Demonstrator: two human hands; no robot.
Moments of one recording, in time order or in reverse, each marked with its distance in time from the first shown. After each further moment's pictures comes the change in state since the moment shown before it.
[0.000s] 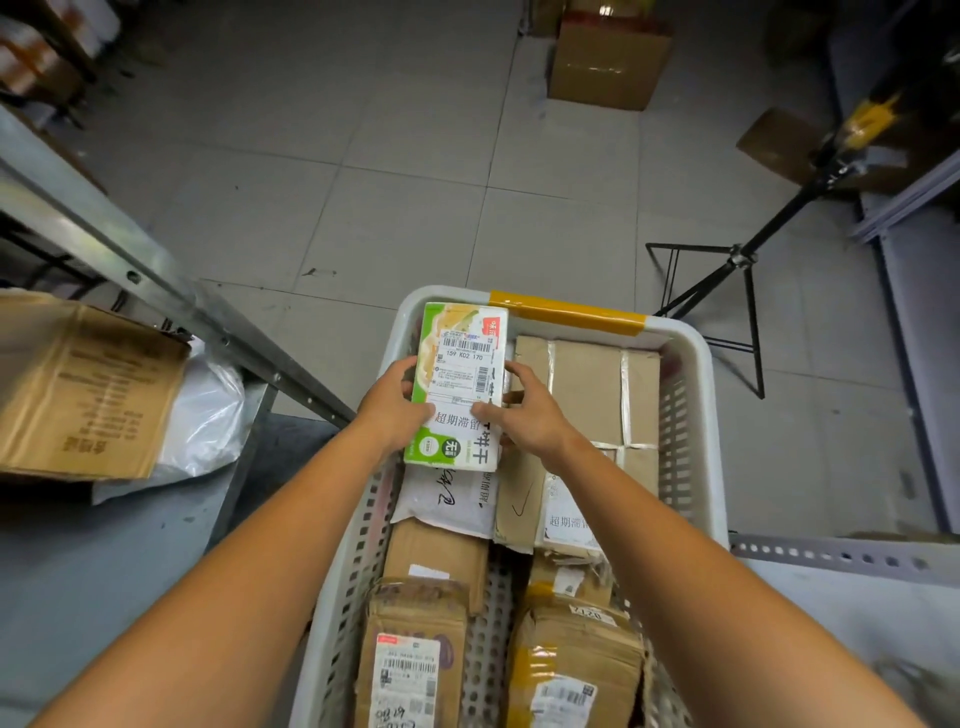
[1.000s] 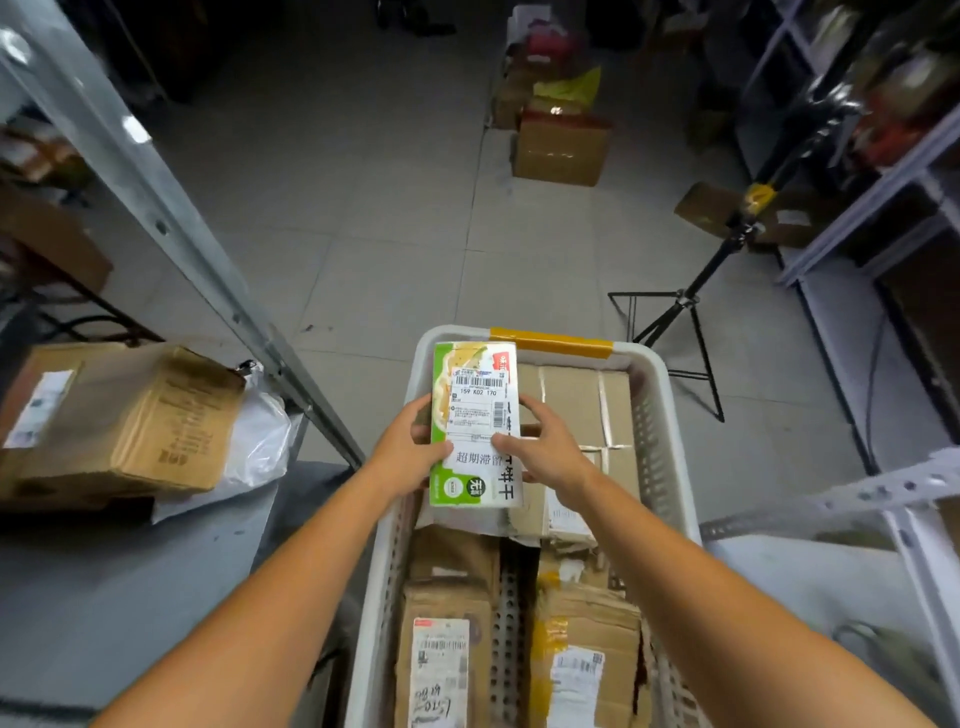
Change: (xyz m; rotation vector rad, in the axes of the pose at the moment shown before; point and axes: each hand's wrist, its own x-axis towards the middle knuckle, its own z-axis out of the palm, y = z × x) left_hand -0.098 -0.006 -0.033 -0.192 -0.139 0.099; right_hand -0.108 -0.027 0.013 0.101 0.069 -0.046
